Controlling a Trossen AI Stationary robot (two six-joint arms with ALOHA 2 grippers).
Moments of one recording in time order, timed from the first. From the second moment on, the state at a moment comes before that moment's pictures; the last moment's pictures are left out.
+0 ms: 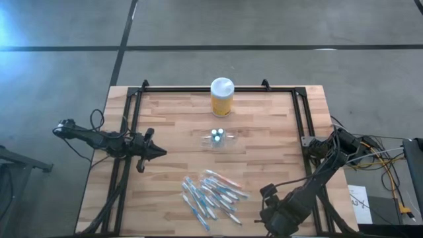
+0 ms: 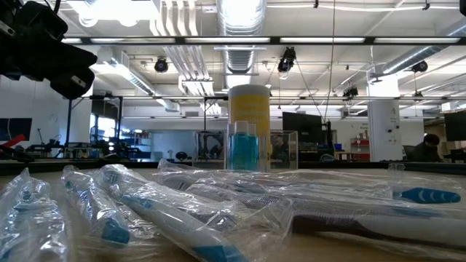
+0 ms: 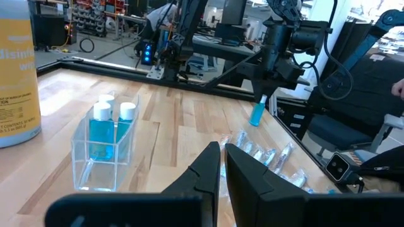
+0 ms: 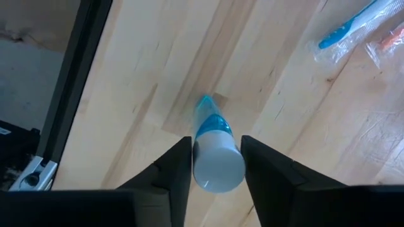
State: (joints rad) left arm -0.32 0.11 0.03 -0.02 -0.21 -0.25; right arm 0.86 1.81 1.34 -0.98 0.05 0.46
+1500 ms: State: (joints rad) left arm -0.32 0.11 0.03 -0.02 -0.21 -0.24; right arm 0.48 0.39 0.42 -0.19 0.21 0.13
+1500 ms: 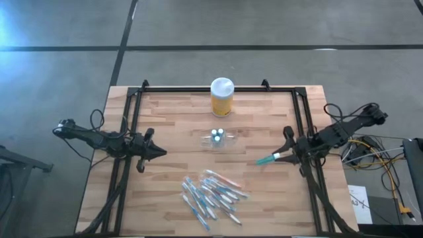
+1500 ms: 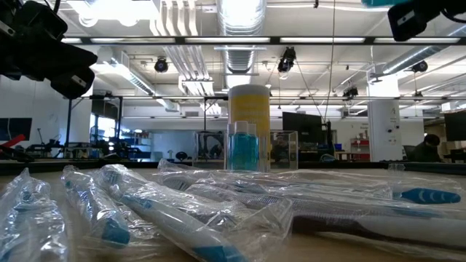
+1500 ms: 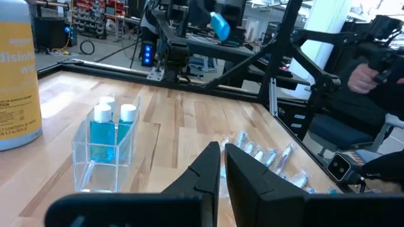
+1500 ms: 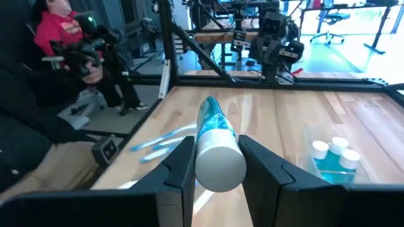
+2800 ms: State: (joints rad) left arm -0.32 0.11 0.02 0.06 -0.35 -0.22; right arm 0.32 0.97 0.99 -0.88 0.52 0.26
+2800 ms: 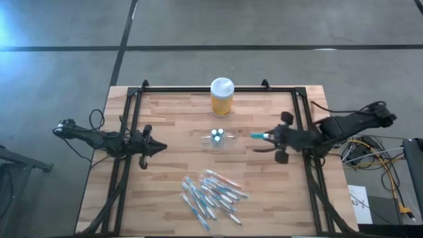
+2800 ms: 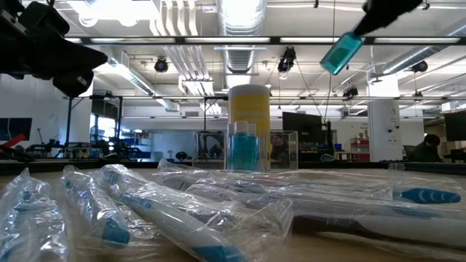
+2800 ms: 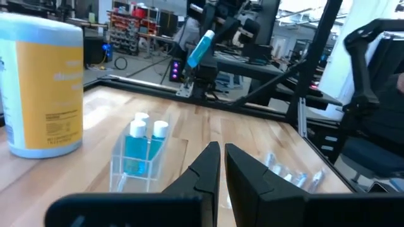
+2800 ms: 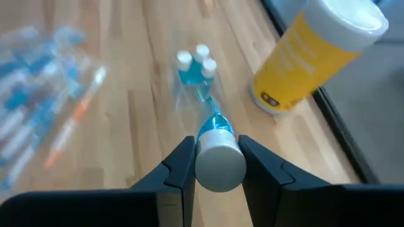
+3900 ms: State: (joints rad) left arm -0.32 0.12 0.01 0.05 -0.38 -0.16; right arm -0.11 2.04 2.11 -1.45 0.04 -0.01
